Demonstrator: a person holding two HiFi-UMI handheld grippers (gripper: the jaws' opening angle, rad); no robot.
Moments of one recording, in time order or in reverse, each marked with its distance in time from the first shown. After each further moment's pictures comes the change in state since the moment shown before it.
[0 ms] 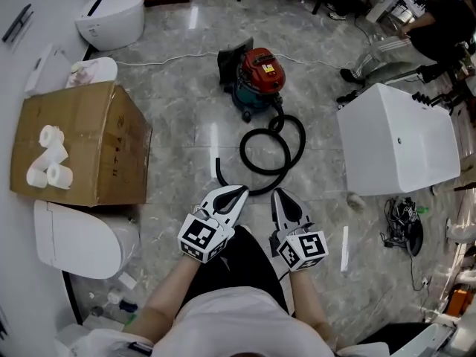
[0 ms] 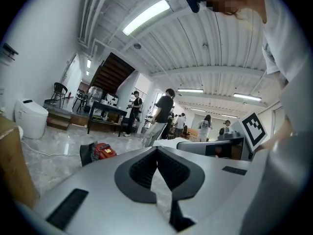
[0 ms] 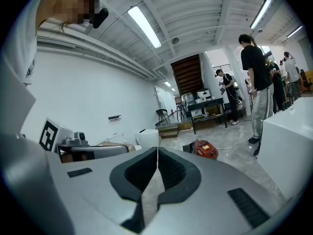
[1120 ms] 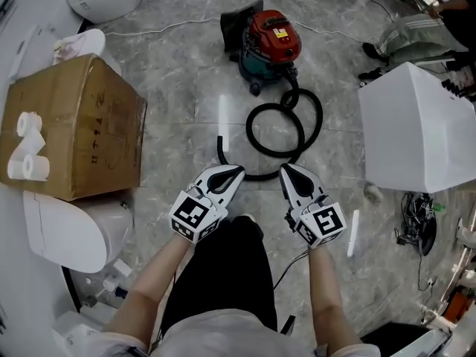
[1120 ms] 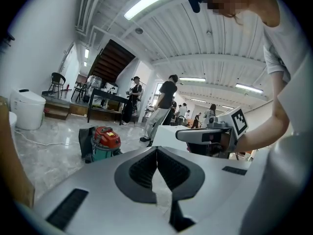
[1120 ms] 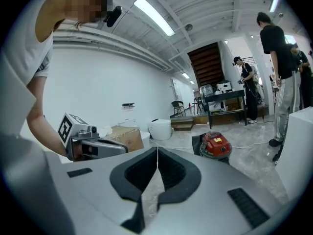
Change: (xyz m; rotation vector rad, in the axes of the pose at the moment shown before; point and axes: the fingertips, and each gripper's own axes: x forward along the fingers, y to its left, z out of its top) left arm 0.081 0.077 -0.135 0.003 0.108 -0.010; right arm 0.084 -0.096 -0.110 -0.109 0.077 0.223
